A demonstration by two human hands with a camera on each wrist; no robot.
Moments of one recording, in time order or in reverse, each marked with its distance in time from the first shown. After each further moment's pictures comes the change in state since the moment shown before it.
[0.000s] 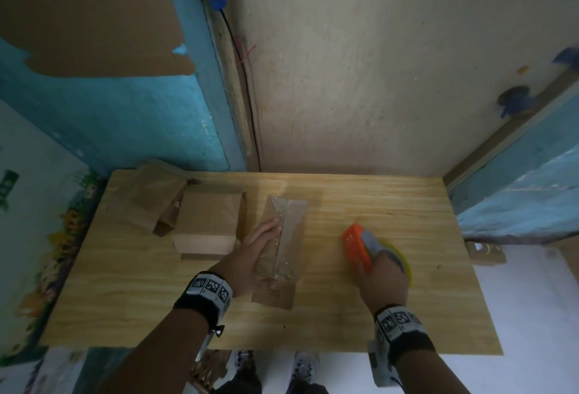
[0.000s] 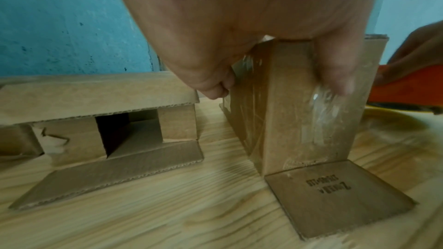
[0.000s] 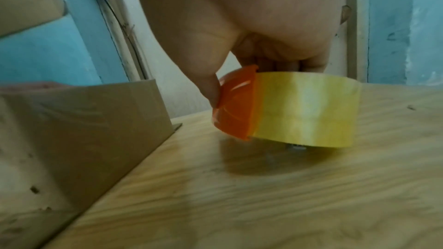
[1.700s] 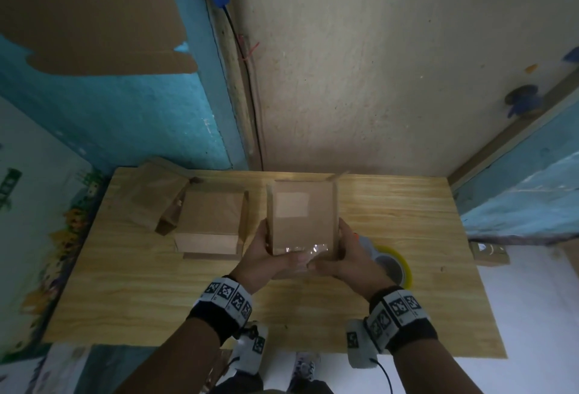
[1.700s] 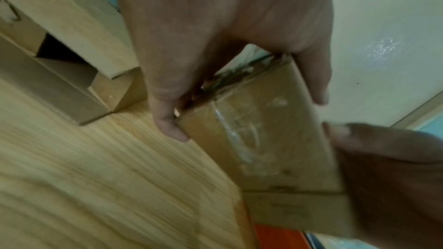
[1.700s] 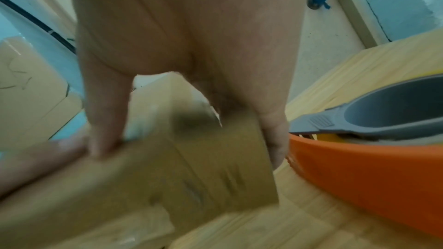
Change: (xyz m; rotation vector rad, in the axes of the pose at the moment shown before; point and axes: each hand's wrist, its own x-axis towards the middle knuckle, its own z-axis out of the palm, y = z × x) left_hand 0.011 0.049 0.018 -0.793 0.331 -0.278; right_hand -0.006 -0.061 -0.035 0.906 -0.631 -0.255
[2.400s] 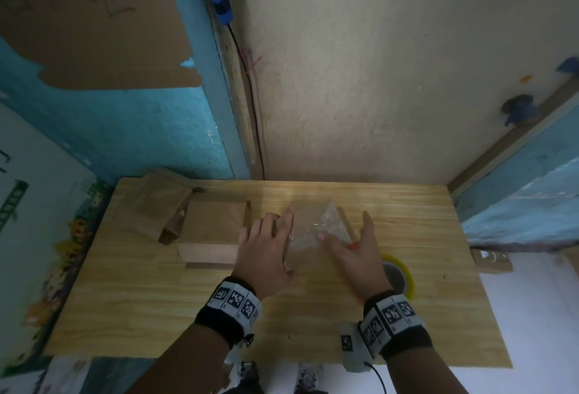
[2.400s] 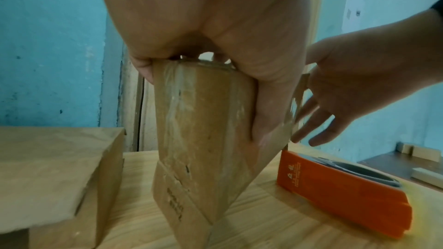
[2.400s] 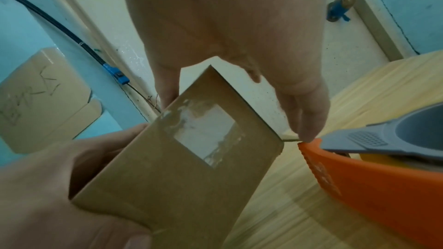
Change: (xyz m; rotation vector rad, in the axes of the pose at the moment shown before) left_hand -0.001 0.033 0.000 1.351 0.123 0.385; right_hand 0.006 -0.016 0.006 0.084 0.416 0.004
